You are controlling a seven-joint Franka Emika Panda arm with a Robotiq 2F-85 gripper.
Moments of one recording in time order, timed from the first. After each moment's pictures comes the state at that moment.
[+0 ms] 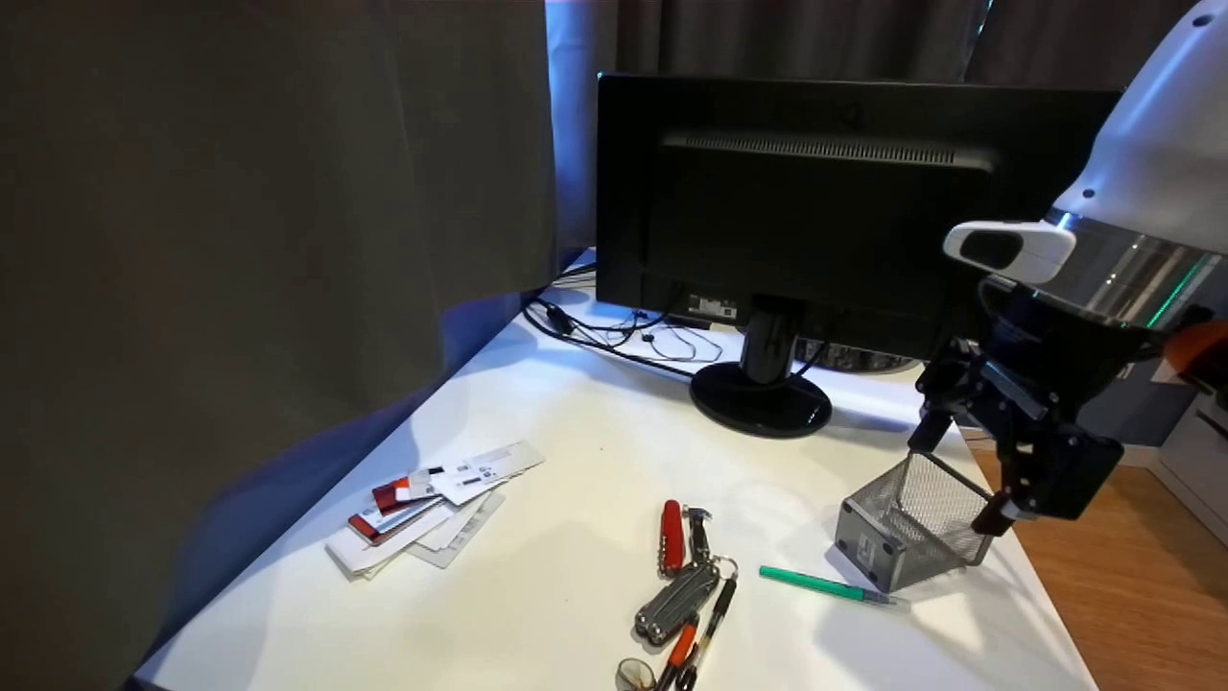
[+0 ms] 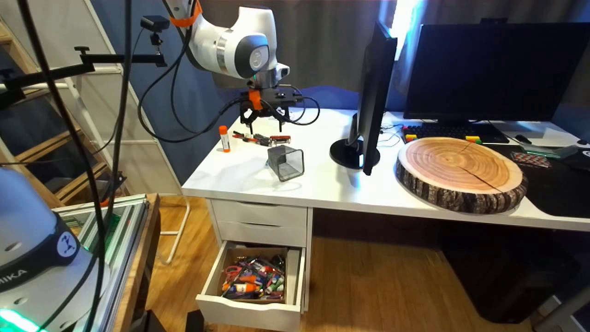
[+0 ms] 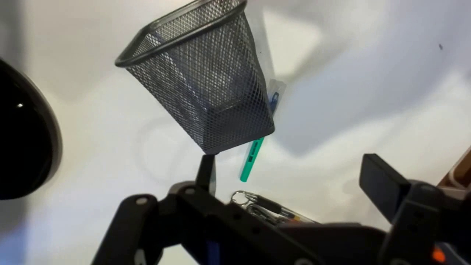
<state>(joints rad) 0.25 0.41 0.46 -2.23 -0.19 2.74 -0.61</state>
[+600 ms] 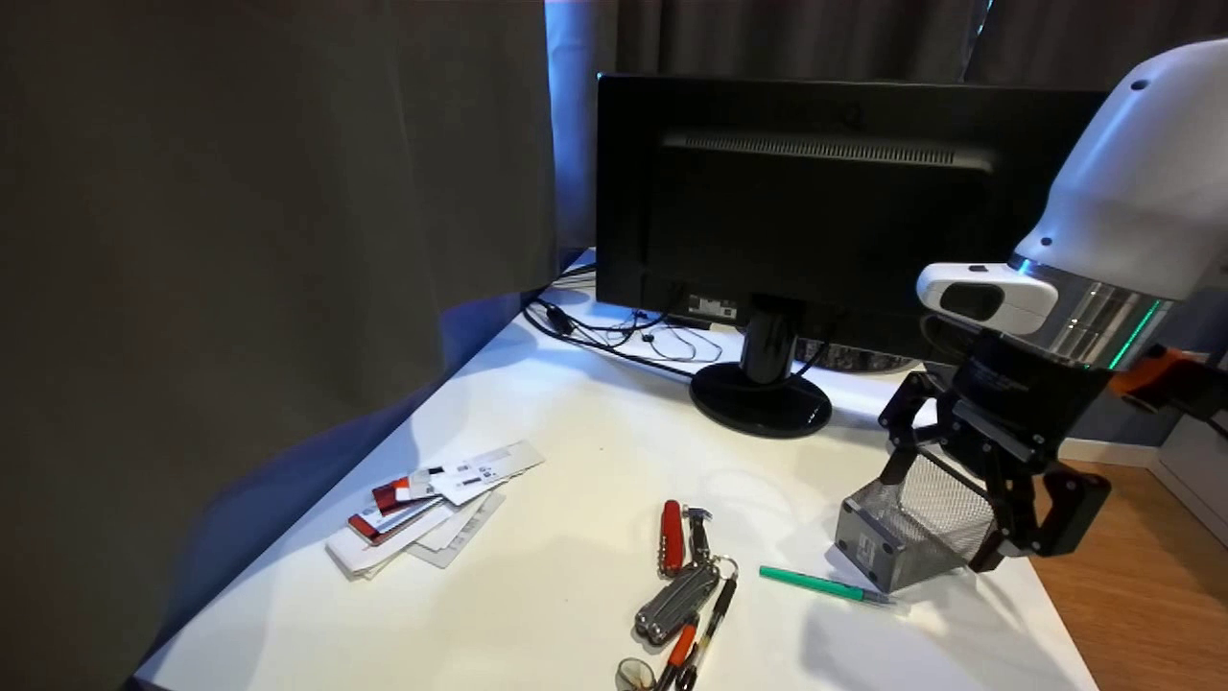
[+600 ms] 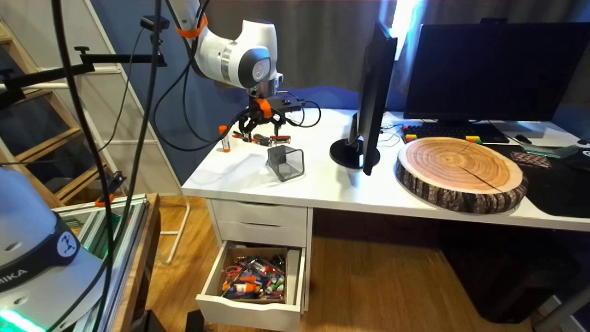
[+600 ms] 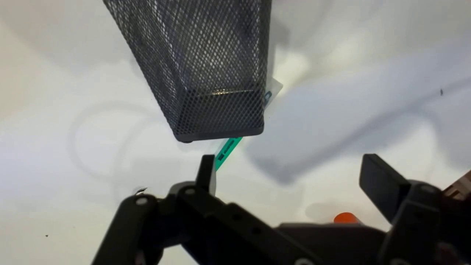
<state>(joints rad) 0.25 0.50 0.46 -2.18 -0.21 2.74 -0.88</state>
